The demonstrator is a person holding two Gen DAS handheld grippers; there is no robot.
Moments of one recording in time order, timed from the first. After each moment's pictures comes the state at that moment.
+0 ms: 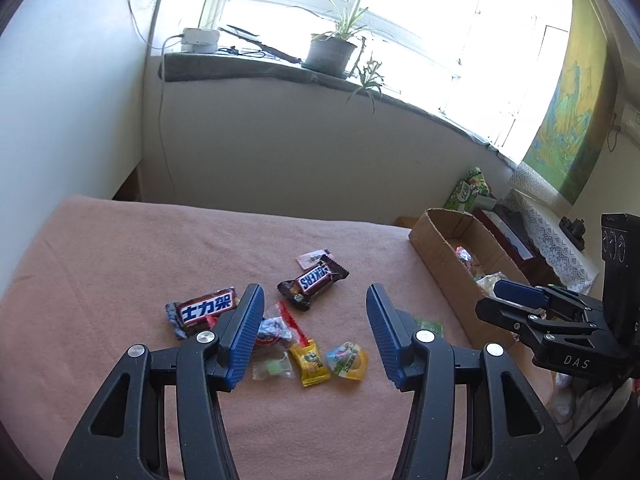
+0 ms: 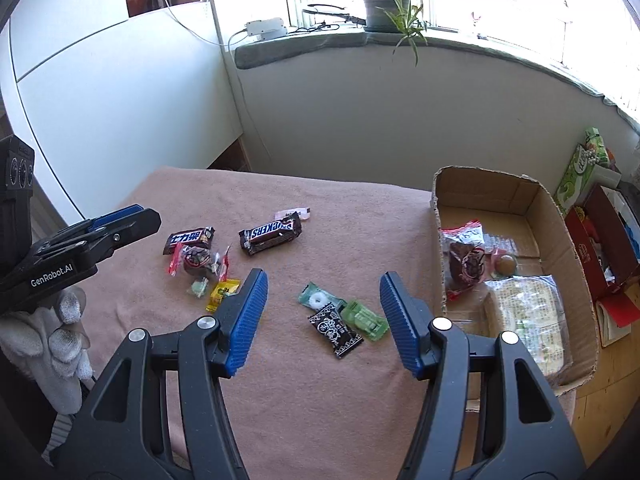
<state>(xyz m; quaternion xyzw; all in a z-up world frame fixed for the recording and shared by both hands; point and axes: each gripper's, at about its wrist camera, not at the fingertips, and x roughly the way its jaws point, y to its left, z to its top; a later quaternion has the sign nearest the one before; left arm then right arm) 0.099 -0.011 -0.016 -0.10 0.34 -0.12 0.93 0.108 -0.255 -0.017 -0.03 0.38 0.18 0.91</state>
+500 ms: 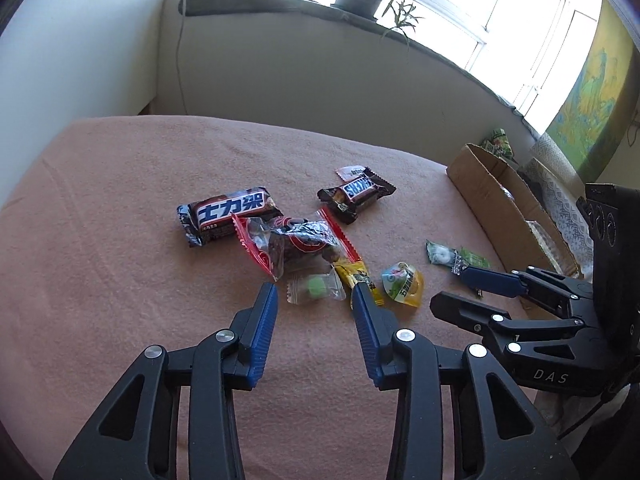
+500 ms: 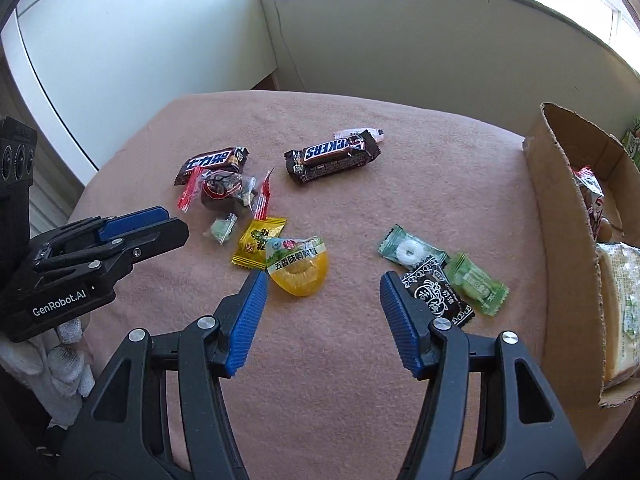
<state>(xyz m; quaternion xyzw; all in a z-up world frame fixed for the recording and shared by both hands) 0.097 -0.003 -0.084 -0.11 0.42 -0.11 0.89 0.121 -0.192 -0.097 -0.05 0.45 0.23 0.86</state>
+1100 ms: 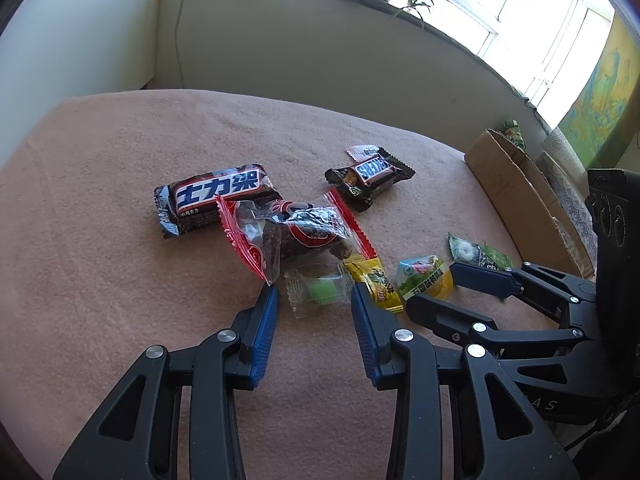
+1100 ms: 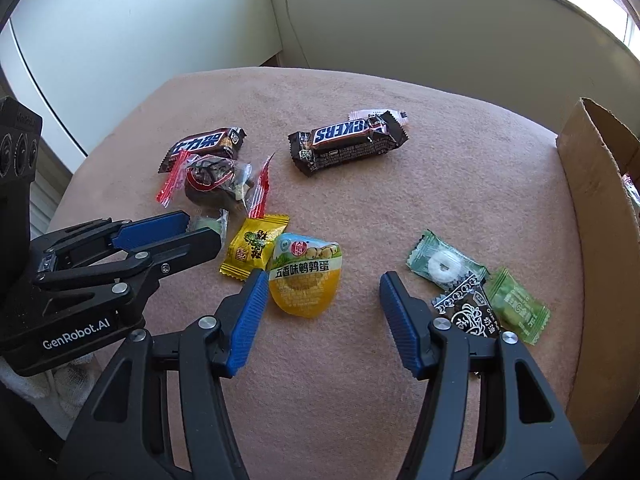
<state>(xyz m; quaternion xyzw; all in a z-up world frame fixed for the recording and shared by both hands) 0.116 -0.006 -0.106 -0.11 0.44 -0.10 0.88 0.144 -0.169 -0.121 -0.07 0.47 0.24 0.85</state>
